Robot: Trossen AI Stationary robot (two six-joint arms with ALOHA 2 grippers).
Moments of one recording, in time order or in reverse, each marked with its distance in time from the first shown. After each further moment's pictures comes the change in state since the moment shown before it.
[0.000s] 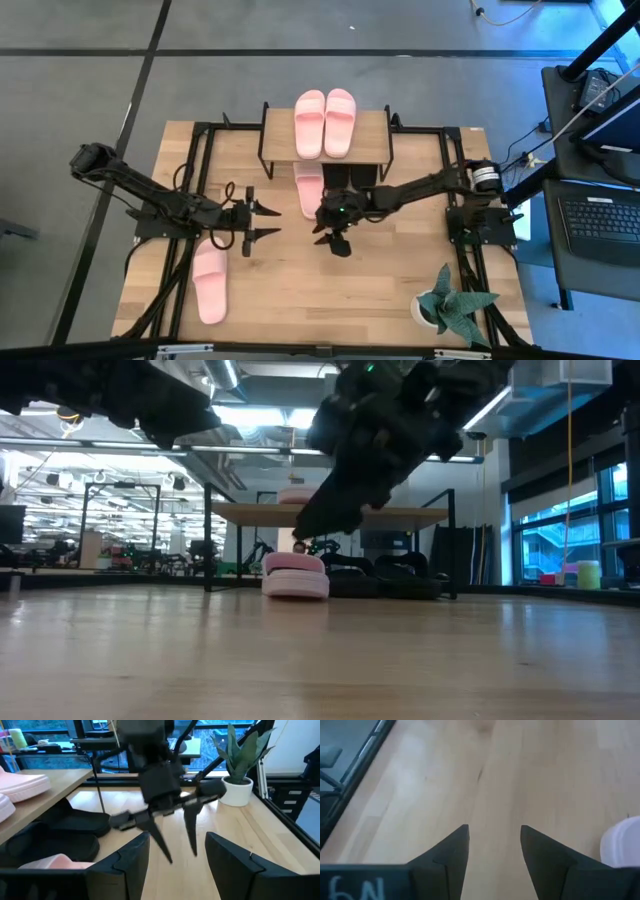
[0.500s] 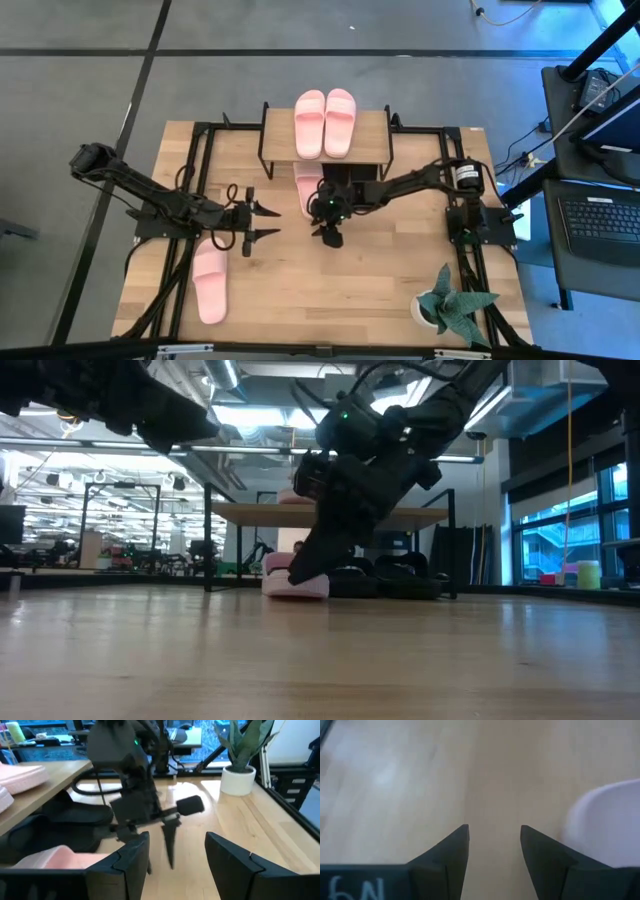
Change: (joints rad) left arm 0.001 0.000 0.000 -0.047 0.000 0.001; right arm -0.080 0.129 0.061 -0.031 0.002 -0.005
